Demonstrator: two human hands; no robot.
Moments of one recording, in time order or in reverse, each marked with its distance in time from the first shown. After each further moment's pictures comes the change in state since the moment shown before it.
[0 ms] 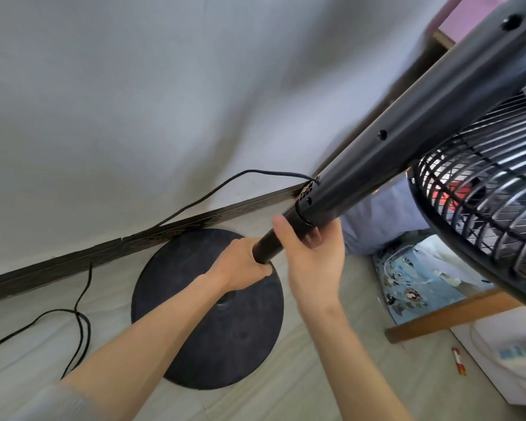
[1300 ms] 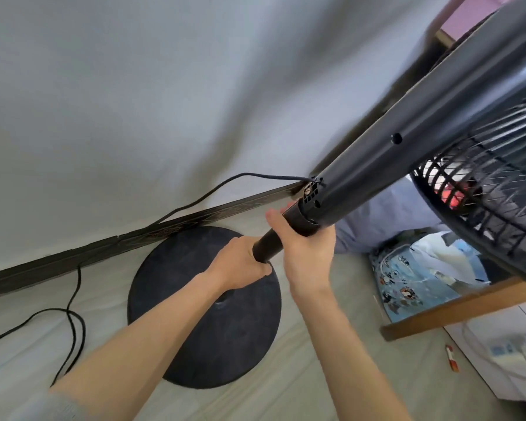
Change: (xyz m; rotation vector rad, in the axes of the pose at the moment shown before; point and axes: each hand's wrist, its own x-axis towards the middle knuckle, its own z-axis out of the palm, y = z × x) left_hand 0.000 0.002 -0.003 -0.008 -0.026 0.017; right_hand 0.013 0.006 0.013 -0.008 0.028 0.046
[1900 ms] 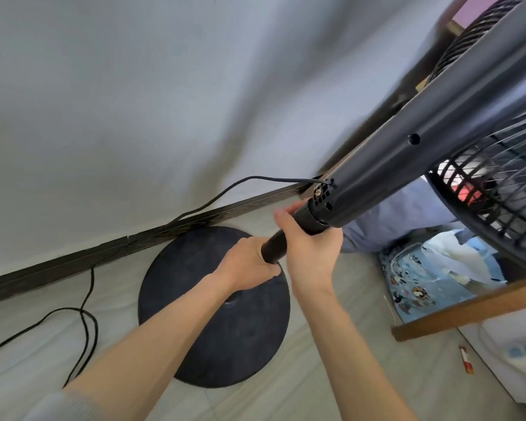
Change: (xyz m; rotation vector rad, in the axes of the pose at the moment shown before) left_hand 0.001 -0.003 0.003 0.037 0.009 0.008; right_hand 0.000 0.007 0.009 0.054 0.063 -0.069
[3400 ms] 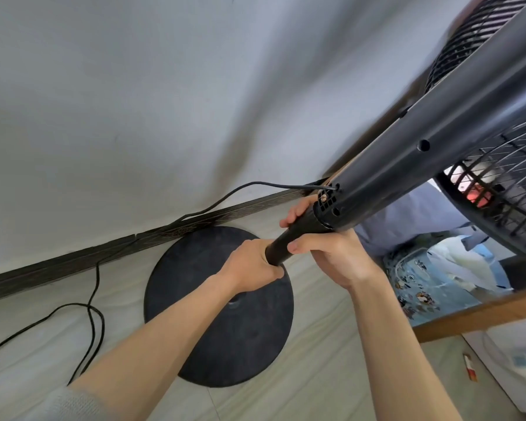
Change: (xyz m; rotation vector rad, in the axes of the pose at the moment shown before) left_hand -0.005 0.003 -0.005 0.020 -0.013 -0.042; right_hand 0.031 -0.022 -0.032 0.068 -0.689 0.165
